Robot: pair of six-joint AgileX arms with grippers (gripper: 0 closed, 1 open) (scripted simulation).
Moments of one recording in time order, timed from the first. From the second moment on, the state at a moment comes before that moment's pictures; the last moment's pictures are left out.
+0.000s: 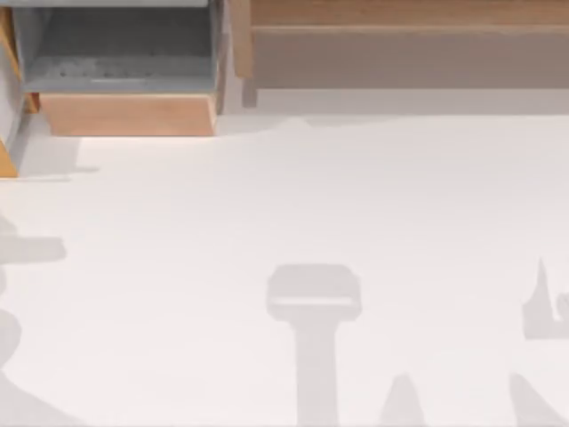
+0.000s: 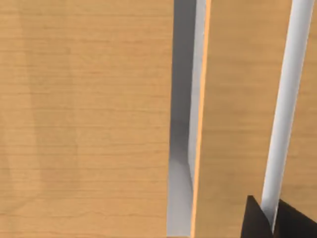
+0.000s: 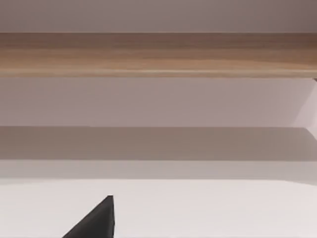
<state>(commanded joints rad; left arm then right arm) 0.53 2.15 0.76 1.34 0.57 1.58 0.00 0.00 0.00 0.00 0.00 0.00</state>
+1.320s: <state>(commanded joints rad) 0.68 2.04 0.49 1.51 0.72 1.60 0.00 0.00 0.00 0.00 0.00 0.00</state>
